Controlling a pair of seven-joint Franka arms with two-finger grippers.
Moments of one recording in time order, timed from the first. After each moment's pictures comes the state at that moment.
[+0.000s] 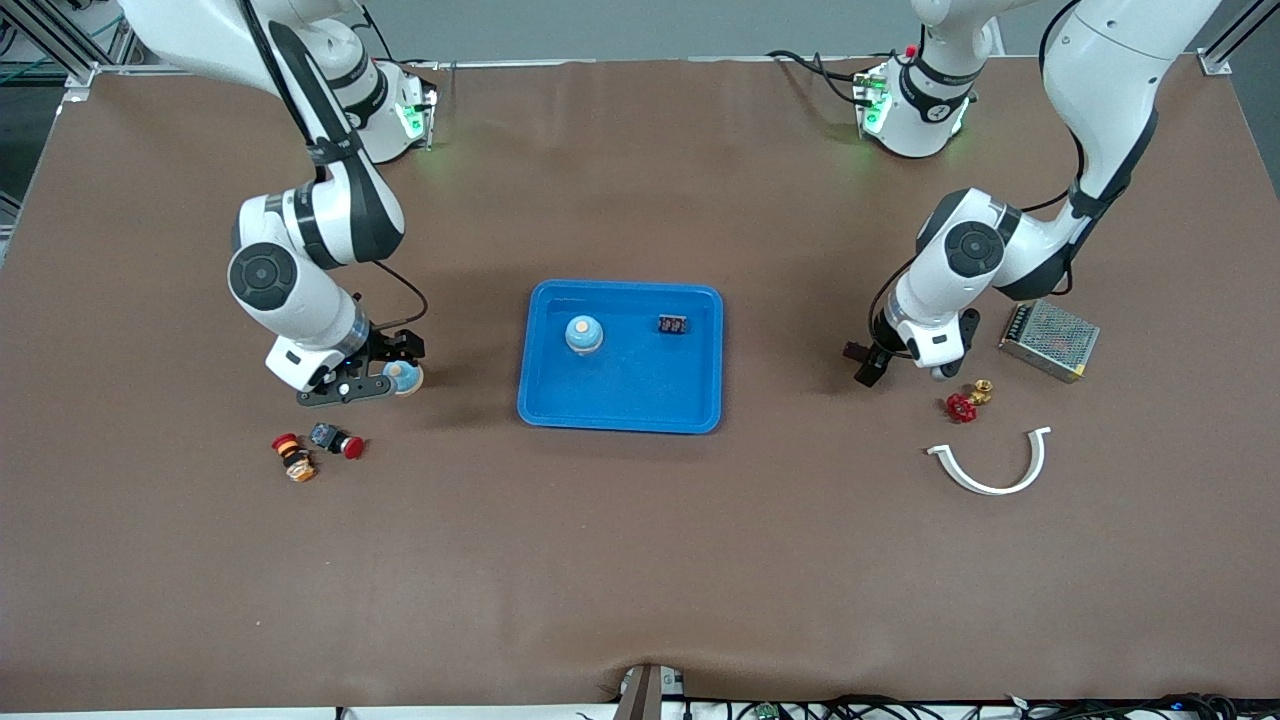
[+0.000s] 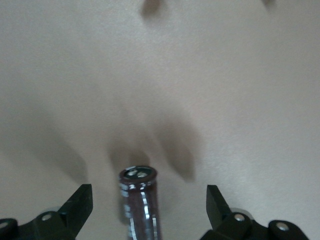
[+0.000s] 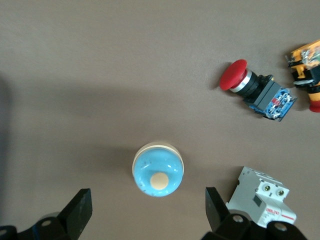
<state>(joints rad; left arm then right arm) 0.34 0.41 -0.57 -2.37 0.47 2.75 -1.68 0.34 0.27 -0.11 -2.18 0.00 2.39 0.05</state>
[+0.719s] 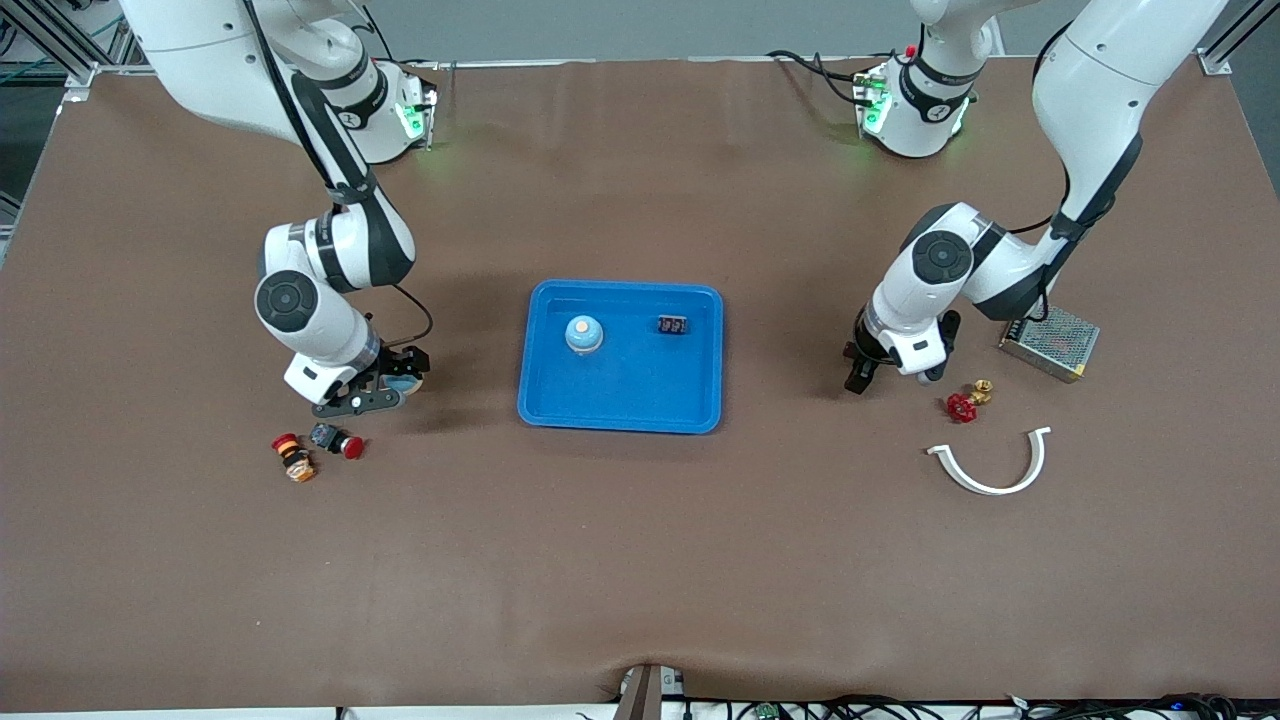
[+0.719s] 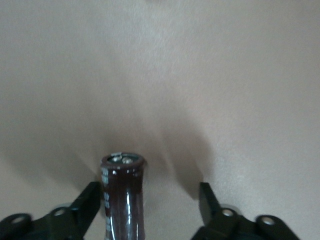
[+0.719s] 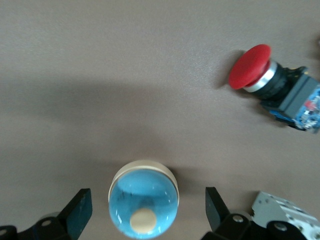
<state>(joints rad) 0.30 0.48 -0.57 -2.32 0.63 2.70 -1.92 0.32 0.40 -0.11 -2.20 0.00 2.55 0.04</state>
